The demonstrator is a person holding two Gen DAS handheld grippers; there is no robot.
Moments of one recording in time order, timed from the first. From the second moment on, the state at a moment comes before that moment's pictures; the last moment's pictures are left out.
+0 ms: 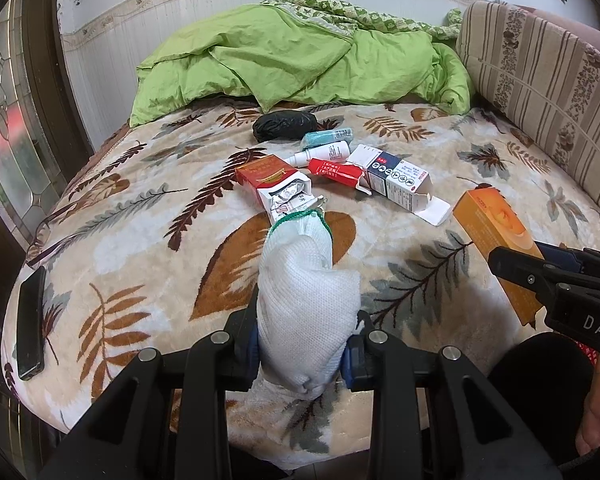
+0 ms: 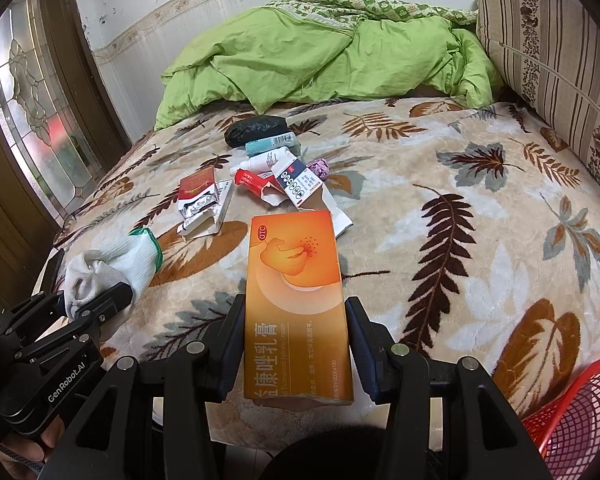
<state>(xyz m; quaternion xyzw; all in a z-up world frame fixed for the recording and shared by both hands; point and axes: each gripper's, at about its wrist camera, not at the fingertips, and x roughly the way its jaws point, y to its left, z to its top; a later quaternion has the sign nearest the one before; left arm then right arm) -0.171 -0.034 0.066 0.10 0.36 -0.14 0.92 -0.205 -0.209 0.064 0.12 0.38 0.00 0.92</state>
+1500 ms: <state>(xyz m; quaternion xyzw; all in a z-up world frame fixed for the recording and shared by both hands) -0.244 -0.185 0.118 0.15 0.34 -0.42 0.83 -0.352 -0.348 0.110 0.27 0.34 -0.14 0.89</state>
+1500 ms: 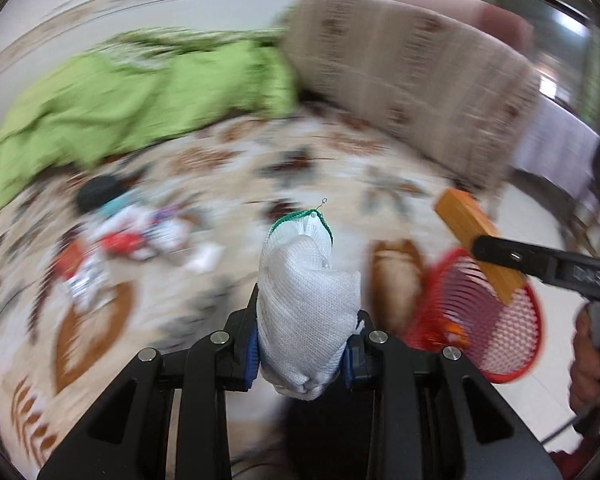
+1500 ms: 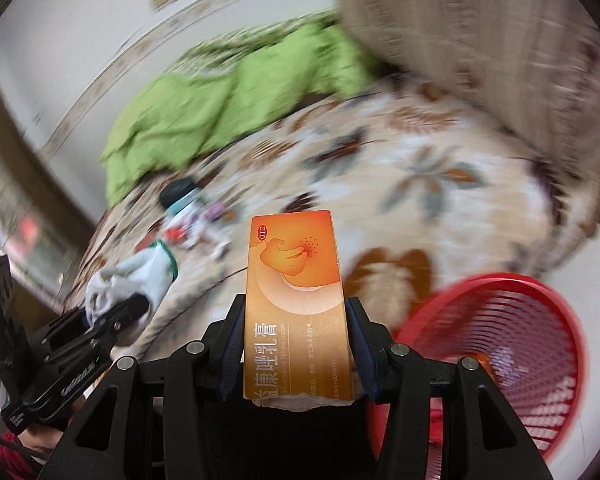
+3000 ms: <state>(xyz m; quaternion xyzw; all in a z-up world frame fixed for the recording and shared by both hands) -0.159 -0.043 0.086 0.01 0.44 -0.28 0.85 -0.237 -0.258 0.091 0.15 0.40 -0.02 0.90</state>
